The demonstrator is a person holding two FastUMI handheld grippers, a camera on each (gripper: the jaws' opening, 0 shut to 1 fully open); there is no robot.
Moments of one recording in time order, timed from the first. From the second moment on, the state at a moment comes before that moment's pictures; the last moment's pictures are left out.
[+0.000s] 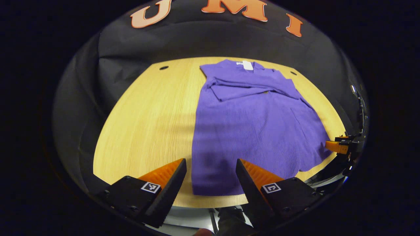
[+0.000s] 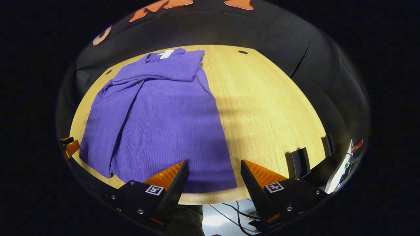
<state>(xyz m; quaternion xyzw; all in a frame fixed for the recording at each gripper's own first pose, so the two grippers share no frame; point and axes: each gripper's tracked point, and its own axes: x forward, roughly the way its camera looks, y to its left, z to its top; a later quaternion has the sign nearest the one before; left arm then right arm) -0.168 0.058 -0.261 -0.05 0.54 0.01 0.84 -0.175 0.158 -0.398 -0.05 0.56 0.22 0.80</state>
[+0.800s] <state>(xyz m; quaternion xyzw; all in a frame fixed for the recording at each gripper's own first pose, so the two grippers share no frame) -0.202 0.050 -0.299 -0.08 0.64 0.03 0.76 -0.188 0.158 -0.409 -0.04 0.61 0.24 0.75</state>
